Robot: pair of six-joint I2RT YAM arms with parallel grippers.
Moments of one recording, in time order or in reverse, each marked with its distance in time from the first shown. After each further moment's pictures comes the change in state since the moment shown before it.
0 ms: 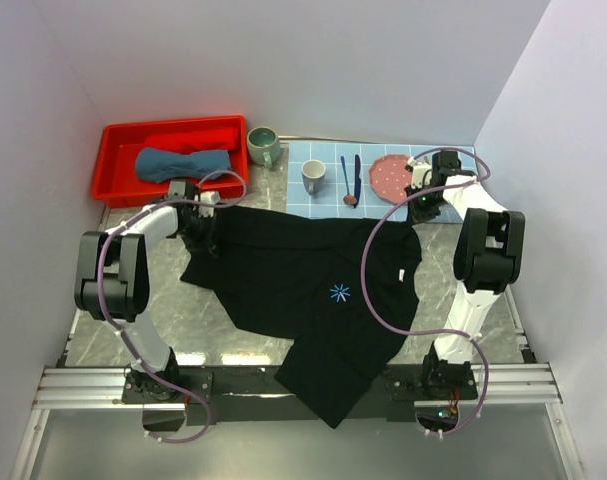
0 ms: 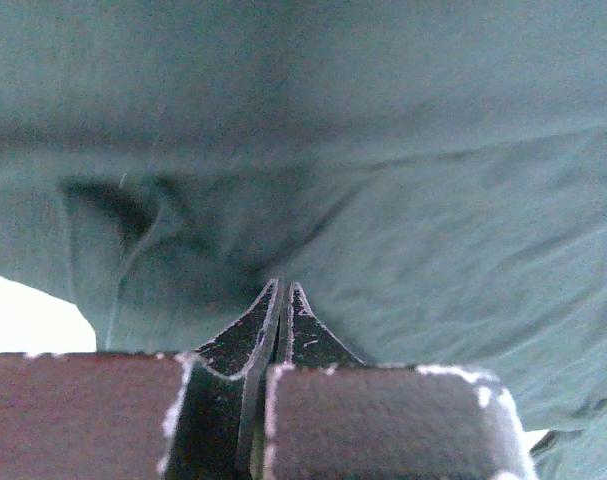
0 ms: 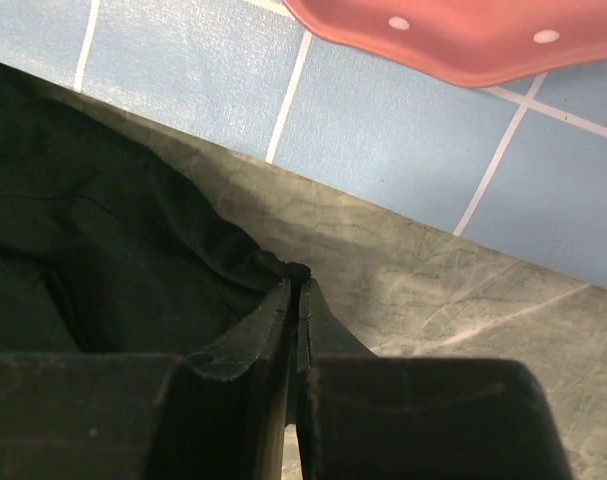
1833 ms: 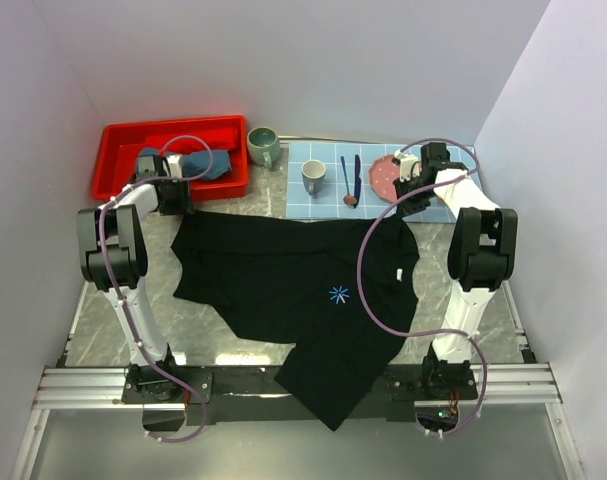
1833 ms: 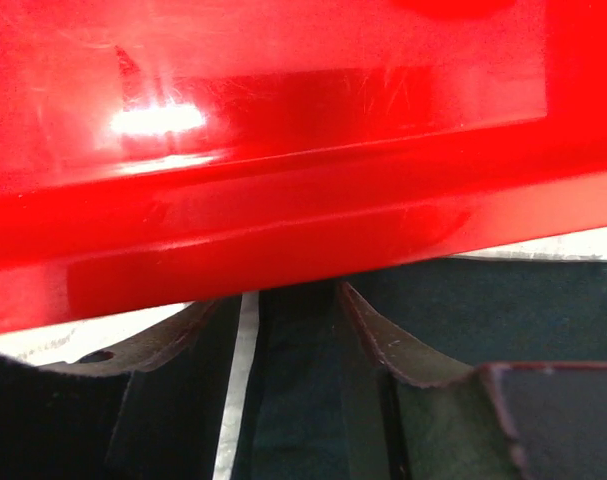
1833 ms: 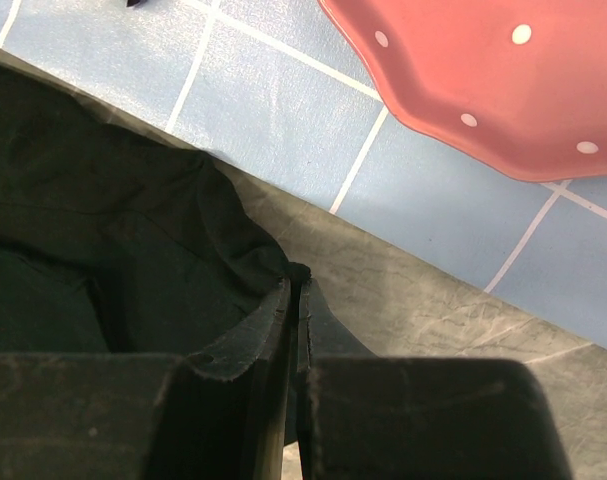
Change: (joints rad) left arm 0.196 0.283 0.307 0.246 -0.095 0.071; right arm 0.062 0.022 0.083 -0.029 -0.021 -0.037
